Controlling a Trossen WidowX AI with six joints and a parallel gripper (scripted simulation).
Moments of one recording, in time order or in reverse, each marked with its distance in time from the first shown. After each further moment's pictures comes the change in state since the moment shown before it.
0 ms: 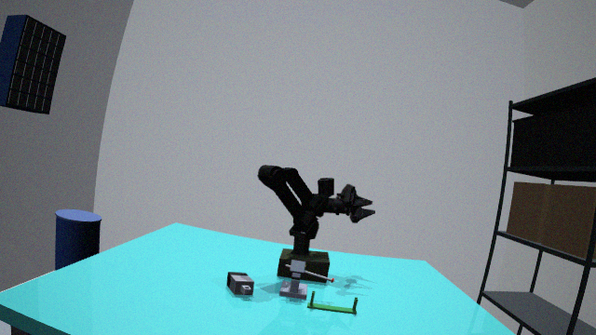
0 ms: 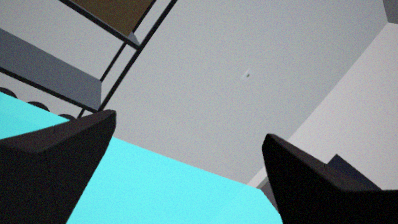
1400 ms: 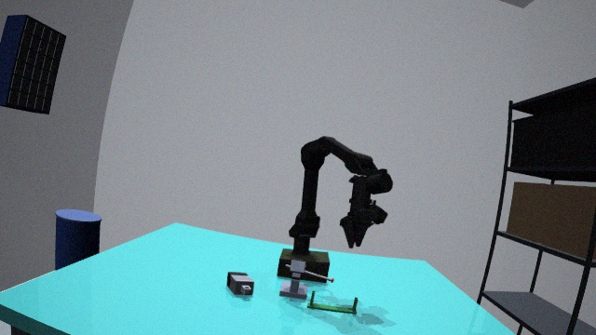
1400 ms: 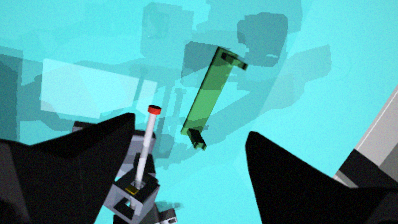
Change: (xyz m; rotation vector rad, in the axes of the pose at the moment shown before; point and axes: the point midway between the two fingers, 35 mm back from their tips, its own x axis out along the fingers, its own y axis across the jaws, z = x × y) arm 0.043 -0.251 -0.202 -0.270 1.473 0.543
